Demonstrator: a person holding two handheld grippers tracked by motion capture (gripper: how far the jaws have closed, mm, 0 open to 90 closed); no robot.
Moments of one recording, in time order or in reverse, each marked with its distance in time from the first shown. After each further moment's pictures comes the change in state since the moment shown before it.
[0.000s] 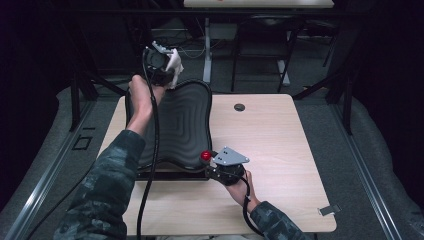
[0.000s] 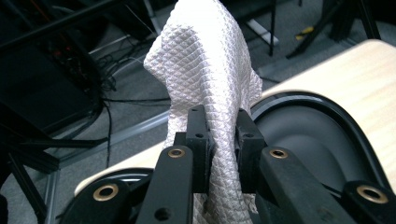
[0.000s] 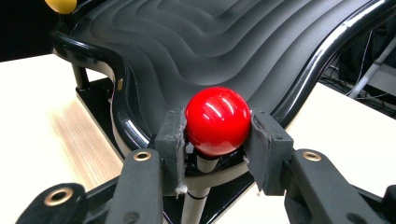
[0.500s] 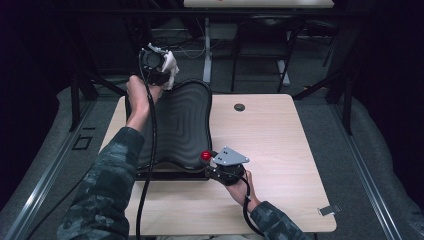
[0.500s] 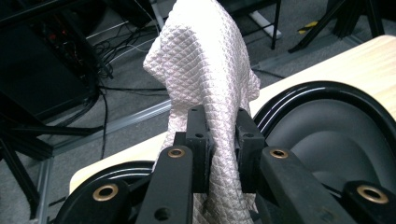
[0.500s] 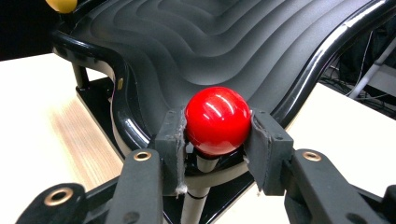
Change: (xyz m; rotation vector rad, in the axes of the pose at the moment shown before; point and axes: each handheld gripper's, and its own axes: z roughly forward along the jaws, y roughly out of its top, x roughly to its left) left arm 0.011 -0.009 0.017 0.054 -0.009 -0.023; right arm 0.000 0.000 0.000 0.001 0.001 -0.005
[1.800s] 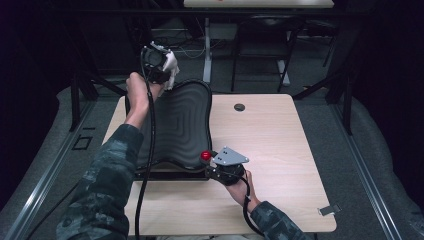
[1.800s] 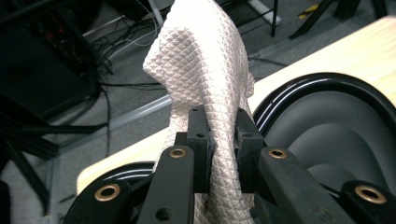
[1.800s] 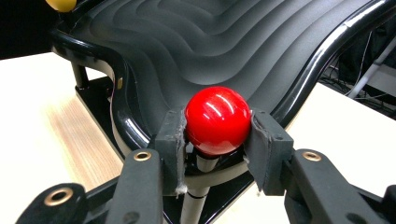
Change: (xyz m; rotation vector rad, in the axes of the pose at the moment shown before) left arm 0.004 0.006 0.000 0.035 0.009 0.038; right arm 0.000 0.001 0.000 0.011 -0.008 -0.006
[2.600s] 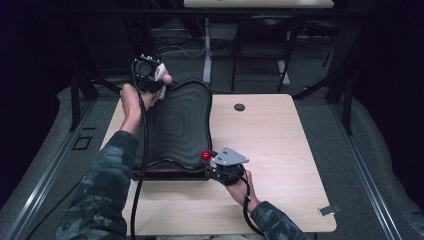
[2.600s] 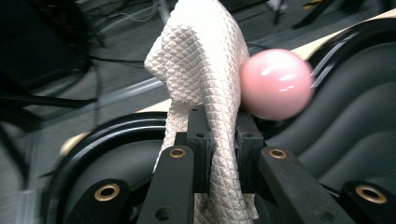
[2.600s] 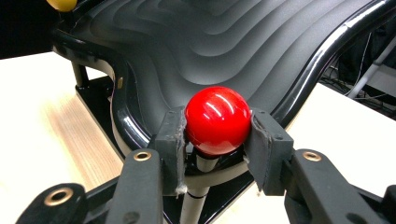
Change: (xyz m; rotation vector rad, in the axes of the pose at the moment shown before) left arm 0.020 -0.038 0.026 0.054 -0.048 -0.091; right arm 0.000 0.000 0.000 0.000 0.004 0.004
